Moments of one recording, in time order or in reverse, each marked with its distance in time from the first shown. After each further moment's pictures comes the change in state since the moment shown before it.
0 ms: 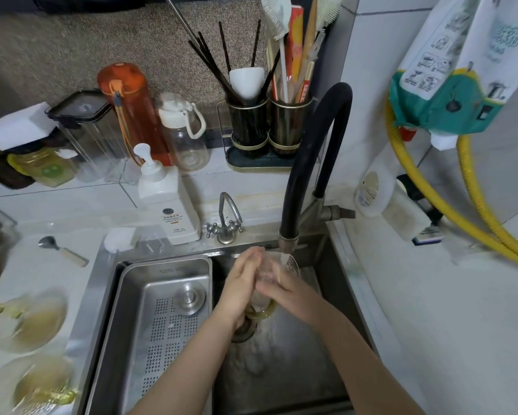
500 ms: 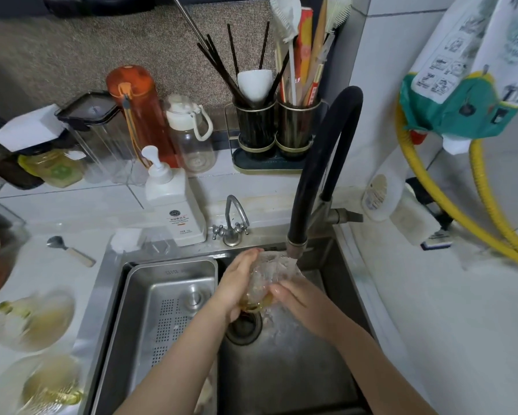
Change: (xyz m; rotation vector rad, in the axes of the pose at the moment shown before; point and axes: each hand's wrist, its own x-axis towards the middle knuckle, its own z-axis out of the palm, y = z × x) left_hand 0.015 0.009 -0.015 -0.034 0.018 -0.179; right_hand -0.008 0.004 -0.002 -0.200 0.056 -0.014
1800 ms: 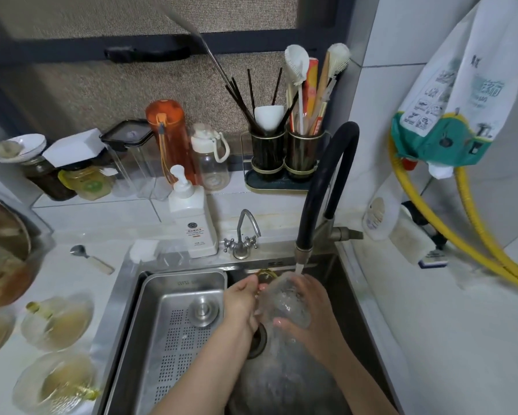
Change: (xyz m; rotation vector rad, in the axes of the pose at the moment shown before) left_hand -0.031 -0.005 0.011 -0.438 0.309 -0.118; right_hand -0.030 0.006 0.029 0.028 0.416 -0.054
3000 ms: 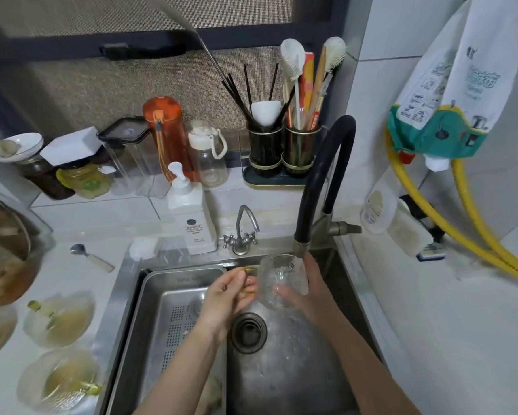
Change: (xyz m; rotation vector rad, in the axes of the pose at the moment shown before) left_hand 0.000 0.012 -0.048 0.108 -0.316 0.191; right_hand 0.029 -0.009 -0.010 0.389 -0.098 0.147
